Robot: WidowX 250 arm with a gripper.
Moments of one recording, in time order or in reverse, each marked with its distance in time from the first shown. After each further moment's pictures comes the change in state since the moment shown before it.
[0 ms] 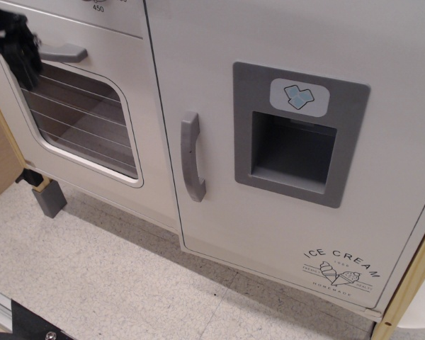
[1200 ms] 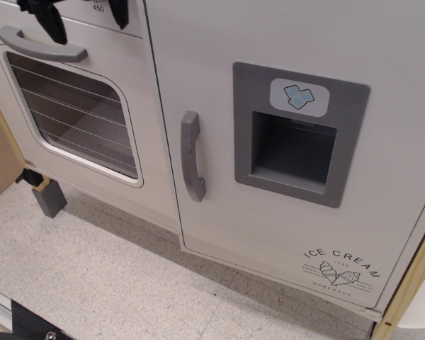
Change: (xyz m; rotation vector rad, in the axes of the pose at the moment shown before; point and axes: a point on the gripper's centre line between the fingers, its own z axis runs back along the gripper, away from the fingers) arm 0.047 -0.079 -0.008 0.047 0.041 0.255
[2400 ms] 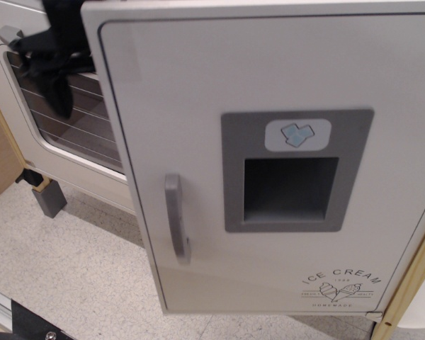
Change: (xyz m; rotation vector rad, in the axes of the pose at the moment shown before) arm -0.100 0.013 0.005 0.025 0.098 -0.287
